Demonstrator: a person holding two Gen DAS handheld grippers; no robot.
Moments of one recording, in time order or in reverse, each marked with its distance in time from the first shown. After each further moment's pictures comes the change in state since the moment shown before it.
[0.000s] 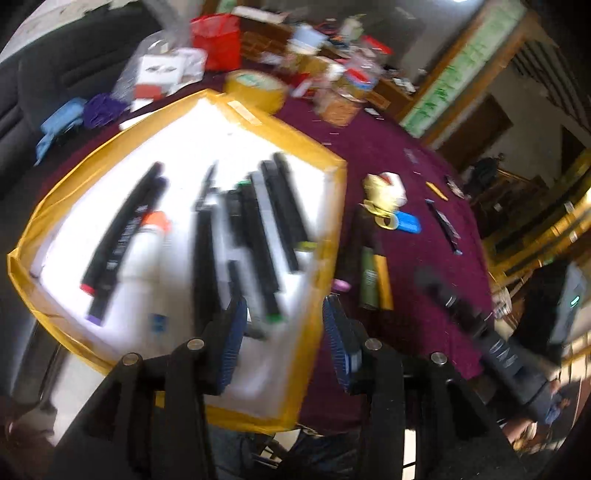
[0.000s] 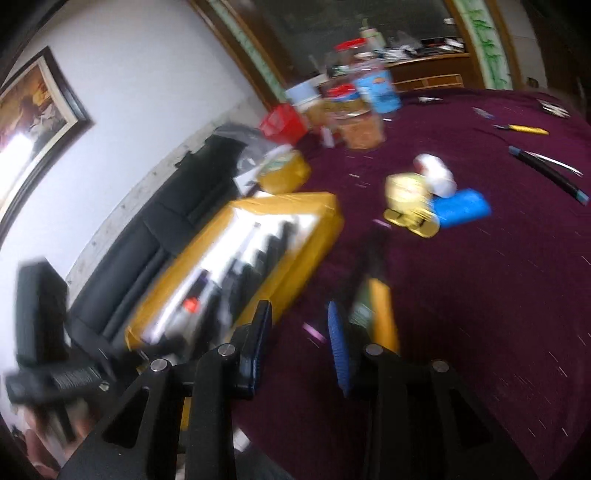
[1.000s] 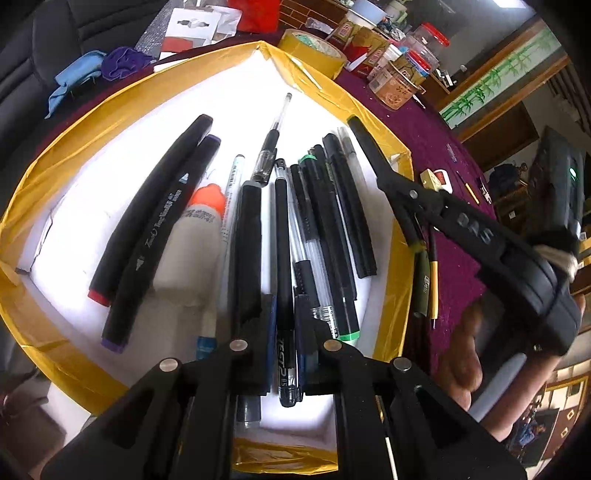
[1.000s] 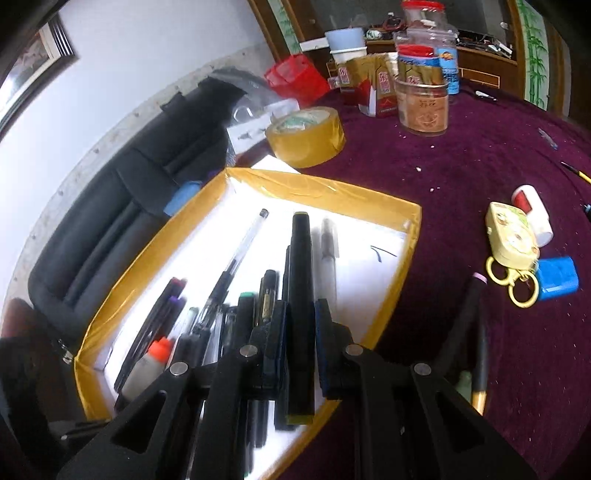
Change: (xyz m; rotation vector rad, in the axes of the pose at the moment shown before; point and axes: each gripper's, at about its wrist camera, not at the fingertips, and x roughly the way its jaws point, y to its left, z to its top) left arm 0.040 0.066 0.015 -0.152 0.134 0.045; right arm 0.153 0.076 0.065 -0.163 0.197 -0.106
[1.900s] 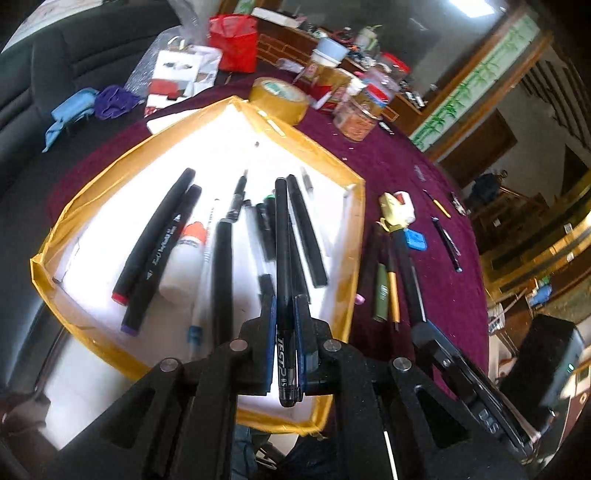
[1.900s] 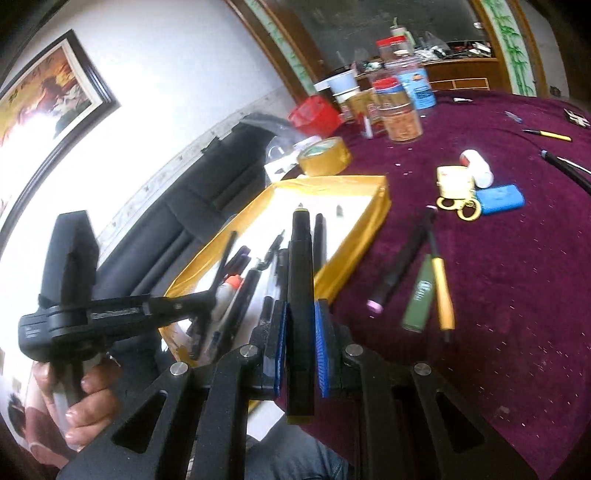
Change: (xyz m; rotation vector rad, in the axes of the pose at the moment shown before) left arm -0.046 -0.020 -0.008 0.050 -0.140 -0.035; right arm -0.114 -0.021 -0.105 0.074 -0.184 0.194
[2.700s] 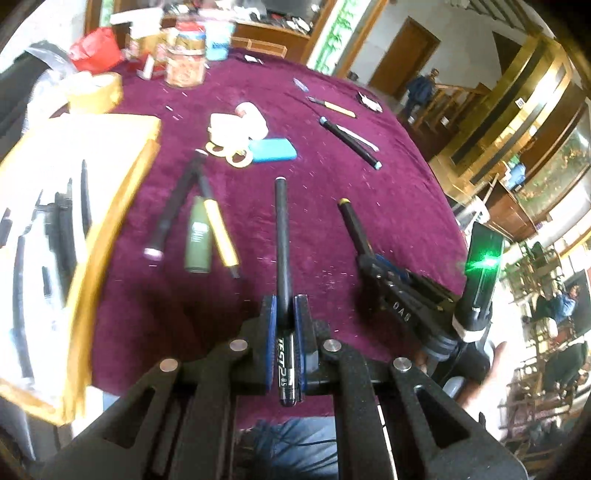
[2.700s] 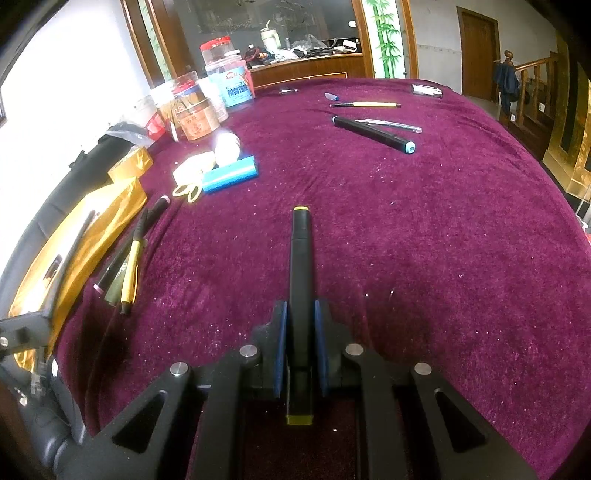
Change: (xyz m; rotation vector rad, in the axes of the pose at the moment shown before) left arm 0.038 -0.173 -0.073 0.406 0.114 -0.101; right arm -0.077 -0.175 -0.030 0.135 -0.029 -0.506
